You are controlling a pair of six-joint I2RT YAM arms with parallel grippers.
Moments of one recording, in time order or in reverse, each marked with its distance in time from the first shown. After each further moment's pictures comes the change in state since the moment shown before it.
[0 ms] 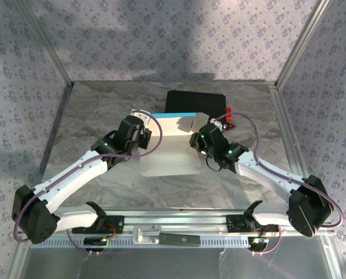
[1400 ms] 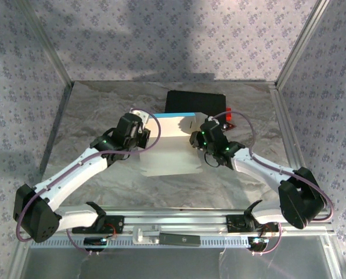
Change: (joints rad) left arm 0.042 0.019 0.021 -0.040 0.078 -0.011; right arm -0.048 0.078 -0.026 0.154 -0.105 -0.044
